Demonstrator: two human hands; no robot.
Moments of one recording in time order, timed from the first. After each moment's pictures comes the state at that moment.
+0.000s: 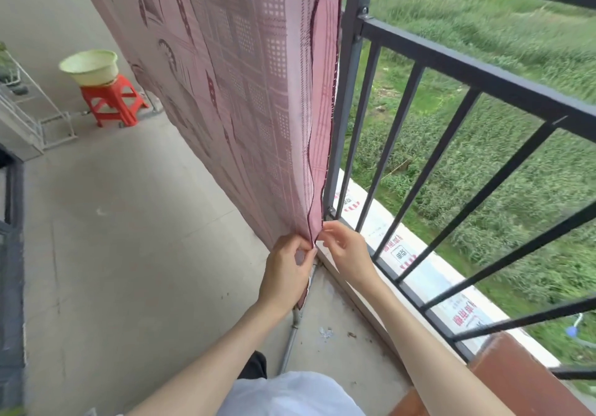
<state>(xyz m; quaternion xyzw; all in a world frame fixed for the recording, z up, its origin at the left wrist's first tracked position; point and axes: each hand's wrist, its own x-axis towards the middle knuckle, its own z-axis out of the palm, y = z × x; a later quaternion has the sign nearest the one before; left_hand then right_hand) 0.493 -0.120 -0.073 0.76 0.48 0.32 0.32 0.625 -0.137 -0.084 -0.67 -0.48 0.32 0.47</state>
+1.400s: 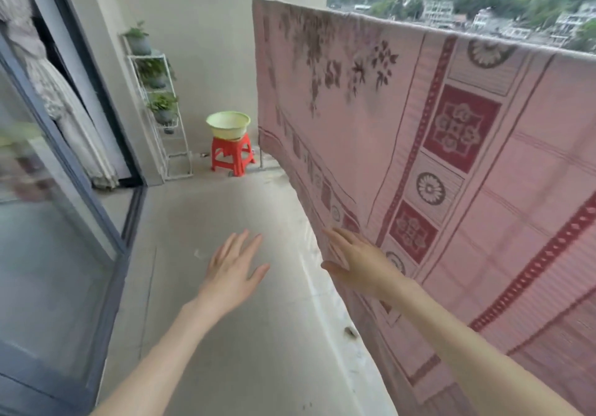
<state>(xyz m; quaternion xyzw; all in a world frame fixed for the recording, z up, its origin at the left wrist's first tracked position) 0.030 0.181 0.020 0.77 0.61 0.14 0.13 0.276 0.178 0.054 -0.58 -0.80 0.11 0.07</state>
